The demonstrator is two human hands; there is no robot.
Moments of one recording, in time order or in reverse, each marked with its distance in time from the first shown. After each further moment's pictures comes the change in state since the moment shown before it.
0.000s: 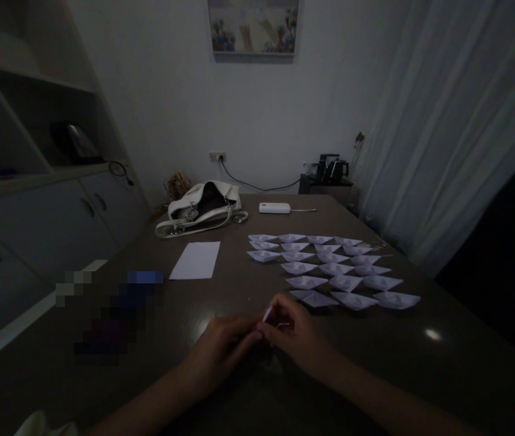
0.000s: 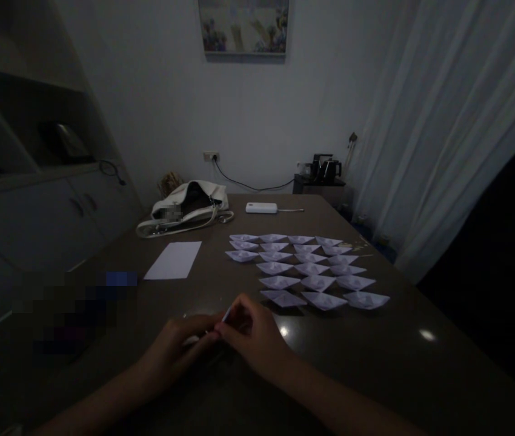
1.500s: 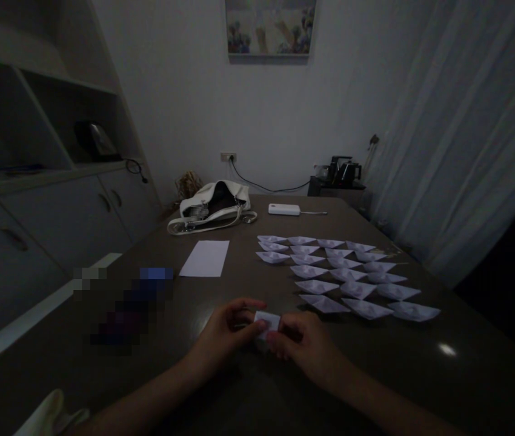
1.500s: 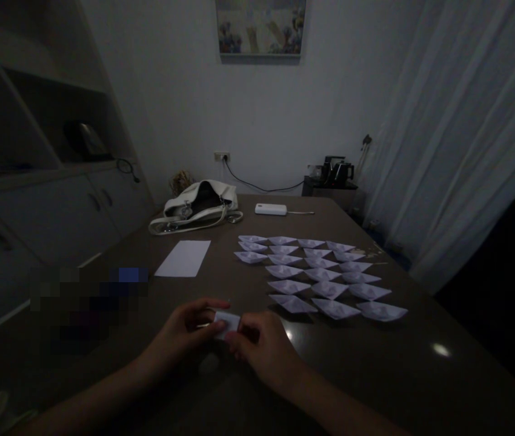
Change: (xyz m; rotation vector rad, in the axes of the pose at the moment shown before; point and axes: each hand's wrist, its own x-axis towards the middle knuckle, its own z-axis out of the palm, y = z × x) left_hand 0.011 -0.015 0.004 -0.638 0.232 -0.332; right_hand -0.001 0.005 0.000 -0.208 -0.048 0.096
